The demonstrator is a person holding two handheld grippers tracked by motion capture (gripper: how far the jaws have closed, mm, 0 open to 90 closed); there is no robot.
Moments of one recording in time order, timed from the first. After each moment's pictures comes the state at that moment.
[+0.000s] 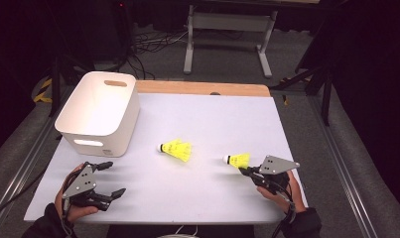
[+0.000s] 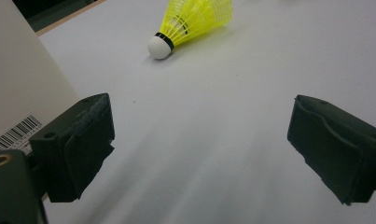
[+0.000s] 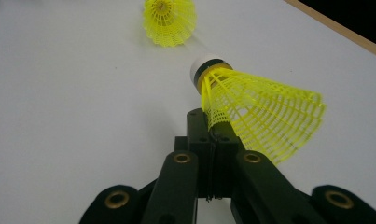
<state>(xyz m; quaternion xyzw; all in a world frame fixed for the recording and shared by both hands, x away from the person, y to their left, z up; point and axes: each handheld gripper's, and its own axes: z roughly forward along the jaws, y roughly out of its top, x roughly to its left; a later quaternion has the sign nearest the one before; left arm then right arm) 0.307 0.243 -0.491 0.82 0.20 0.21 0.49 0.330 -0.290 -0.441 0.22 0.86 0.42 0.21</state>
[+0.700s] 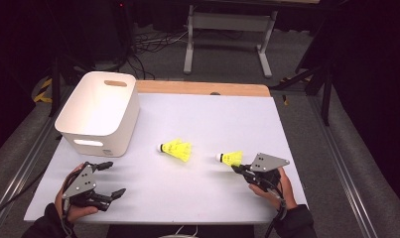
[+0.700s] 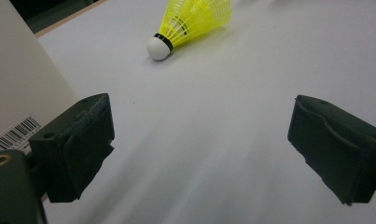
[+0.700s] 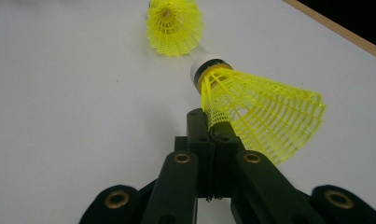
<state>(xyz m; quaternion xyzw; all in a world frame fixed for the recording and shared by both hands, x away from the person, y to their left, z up) 0.307 0.243 -0.491 0.82 0.19 0.21 0.49 0.339 -0.270 -0.443 0.21 0.86 0.42 0.21</state>
